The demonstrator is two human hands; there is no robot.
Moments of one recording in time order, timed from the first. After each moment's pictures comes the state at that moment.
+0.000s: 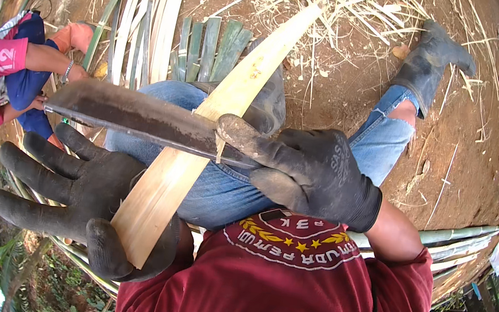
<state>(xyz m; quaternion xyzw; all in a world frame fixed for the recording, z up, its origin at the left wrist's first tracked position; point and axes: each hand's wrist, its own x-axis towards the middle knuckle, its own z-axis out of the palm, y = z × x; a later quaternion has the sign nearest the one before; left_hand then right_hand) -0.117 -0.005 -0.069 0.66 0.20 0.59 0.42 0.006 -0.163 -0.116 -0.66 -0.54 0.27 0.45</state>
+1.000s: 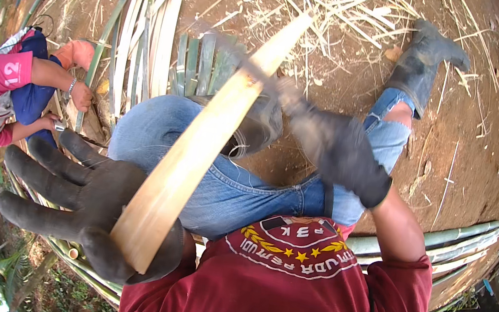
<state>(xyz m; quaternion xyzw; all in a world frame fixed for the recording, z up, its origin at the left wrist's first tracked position) -0.099 -0.015 -0.071 0.69 0.21 0.58 0.37 0.039 -0.195 -0.180 -0.69 -0.45 0.27 0.50</state>
